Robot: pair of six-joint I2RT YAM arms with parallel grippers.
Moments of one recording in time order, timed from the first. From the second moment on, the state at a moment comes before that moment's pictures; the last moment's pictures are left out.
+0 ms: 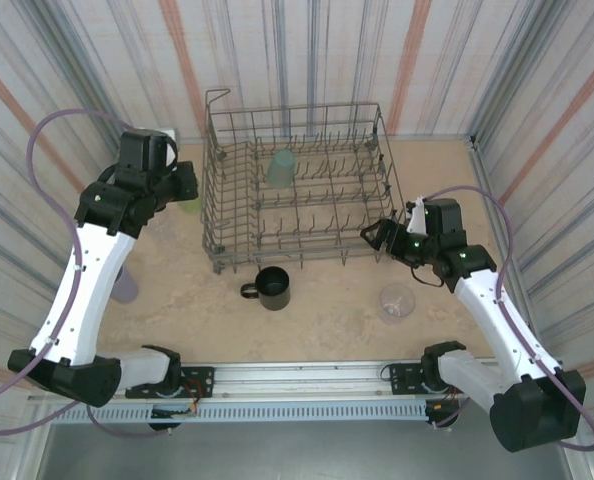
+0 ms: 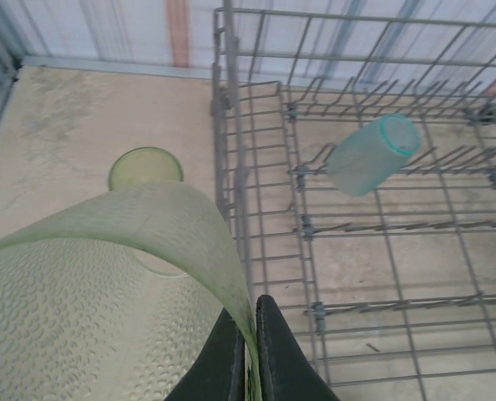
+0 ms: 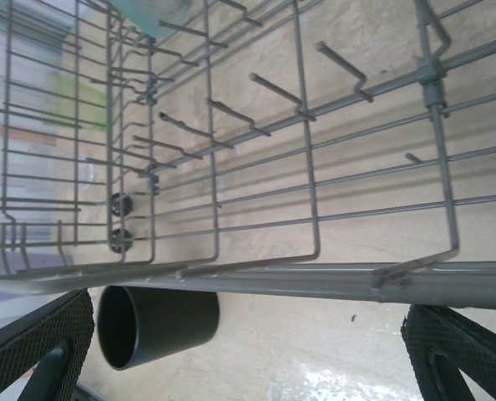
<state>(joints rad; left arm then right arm) -0.29 1.26 1.60 -1.00 -0.14 -0.28 0.21 0.98 0.81 -0.58 -0.44 0.62</state>
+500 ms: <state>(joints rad) -0.29 1.30 1.59 -0.82 0.12 -0.43 0.21 1.06 0.91 -0.47 -0.53 0.67</state>
